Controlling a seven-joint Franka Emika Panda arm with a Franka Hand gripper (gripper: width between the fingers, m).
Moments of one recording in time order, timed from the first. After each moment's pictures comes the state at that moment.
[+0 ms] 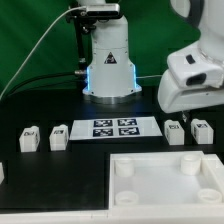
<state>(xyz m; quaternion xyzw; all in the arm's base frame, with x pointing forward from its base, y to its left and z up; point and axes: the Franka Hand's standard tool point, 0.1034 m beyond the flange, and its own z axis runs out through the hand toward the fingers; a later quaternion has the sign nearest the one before) 0.417 0.181 0.055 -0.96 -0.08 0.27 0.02</state>
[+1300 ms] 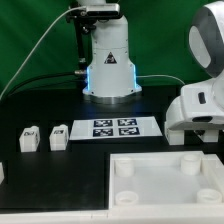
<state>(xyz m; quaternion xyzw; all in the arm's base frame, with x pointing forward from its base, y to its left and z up) 0.380 0.196 0.008 -0.93 -0.01 0.38 -0.02</state>
